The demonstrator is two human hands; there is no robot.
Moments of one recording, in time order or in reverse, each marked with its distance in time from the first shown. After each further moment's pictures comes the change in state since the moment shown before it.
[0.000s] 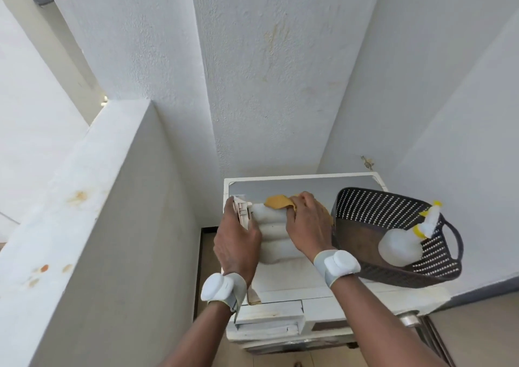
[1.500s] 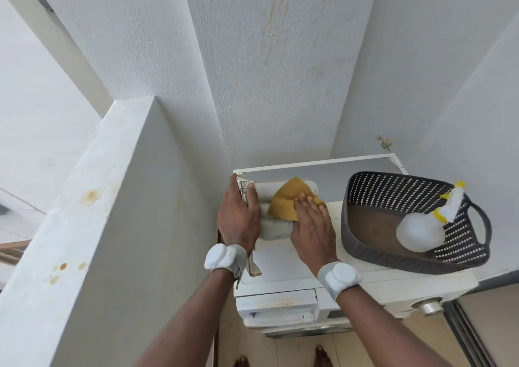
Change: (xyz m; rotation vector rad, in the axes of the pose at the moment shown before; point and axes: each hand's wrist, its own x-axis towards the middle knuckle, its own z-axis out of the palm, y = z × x) left_hand 0.043 -0.006 0.013 0.108 -0.009 0.103; right_hand -0.042 0.007 0.046 0.104 0.116 -0.051
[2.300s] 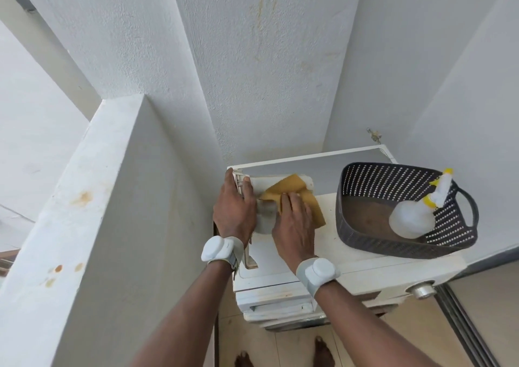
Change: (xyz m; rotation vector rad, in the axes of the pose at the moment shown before) left_hand 0.004 -0.001 -0.001 0.020 -0.029 0.006; right_hand -0.011 -0.046 0.008 -0.076 0.016 0.093
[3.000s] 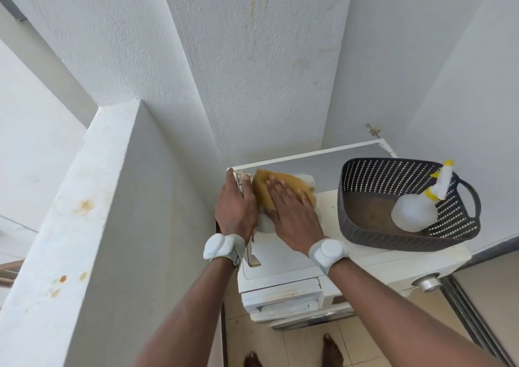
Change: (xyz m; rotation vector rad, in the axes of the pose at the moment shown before) left_hand 0.014 -0.007 0.005 -0.001 -0.034 0.029; right_hand 0.030 0.023 0.001 -0.046 -0.213 -0.276
